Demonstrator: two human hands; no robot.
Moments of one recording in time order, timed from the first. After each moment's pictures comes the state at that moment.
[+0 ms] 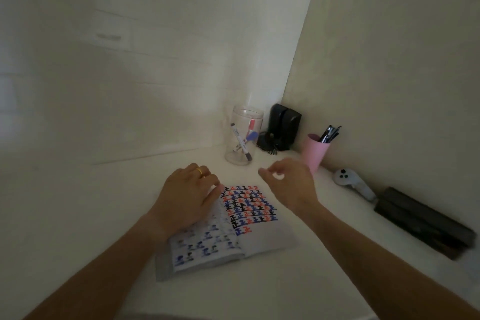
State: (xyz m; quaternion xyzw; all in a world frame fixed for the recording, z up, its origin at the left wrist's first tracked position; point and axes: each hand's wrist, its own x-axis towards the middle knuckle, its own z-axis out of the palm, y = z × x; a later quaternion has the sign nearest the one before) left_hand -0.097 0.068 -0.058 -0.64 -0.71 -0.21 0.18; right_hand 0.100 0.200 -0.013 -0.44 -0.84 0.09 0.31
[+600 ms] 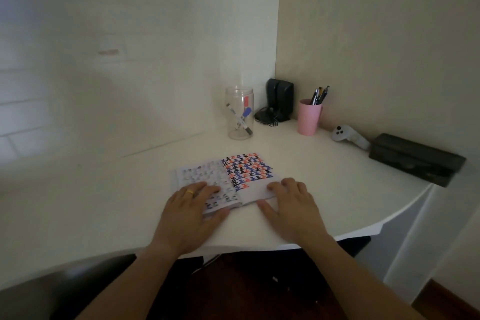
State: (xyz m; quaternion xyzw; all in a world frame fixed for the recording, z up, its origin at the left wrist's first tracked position) left_hand -0.022 -0.030 -0.096 -0.58 -0.78 -0.21 0.08; right_hand 0.185 0.107 -0.106 -0.44 -0.87 0.04 0.20
